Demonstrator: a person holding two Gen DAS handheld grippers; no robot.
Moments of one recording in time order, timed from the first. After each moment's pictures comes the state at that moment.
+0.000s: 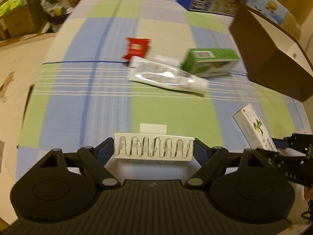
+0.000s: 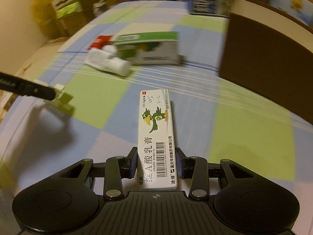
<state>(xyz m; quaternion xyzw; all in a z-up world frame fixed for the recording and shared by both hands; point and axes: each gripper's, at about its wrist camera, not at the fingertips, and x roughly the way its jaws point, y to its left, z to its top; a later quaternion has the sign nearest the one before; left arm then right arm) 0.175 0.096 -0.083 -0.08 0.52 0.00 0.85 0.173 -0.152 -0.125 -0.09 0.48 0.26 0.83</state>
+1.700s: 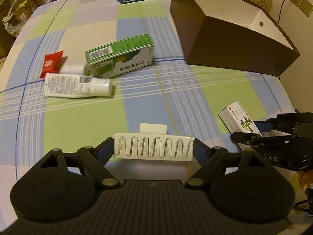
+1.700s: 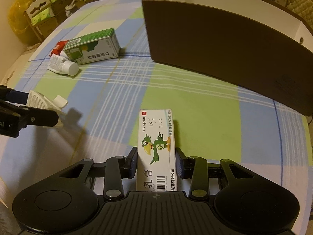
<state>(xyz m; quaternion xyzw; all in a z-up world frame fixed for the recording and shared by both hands) 0.201 -0.048 -0.076 -0.02 0.53 -0.06 0.84 0.200 -0.240 -0.113 -0.07 0.51 0.21 0.83</state>
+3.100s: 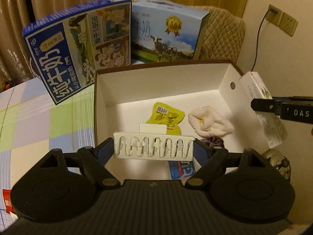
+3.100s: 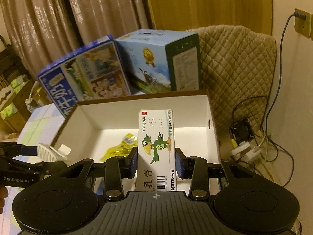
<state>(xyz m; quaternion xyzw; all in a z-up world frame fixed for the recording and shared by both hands) 0.397 -0.198 -0.006 0.03 0.43 -0.13 0.89 0.377 -0.418 0.019 0.06 0.38 0.12 0.91</state>
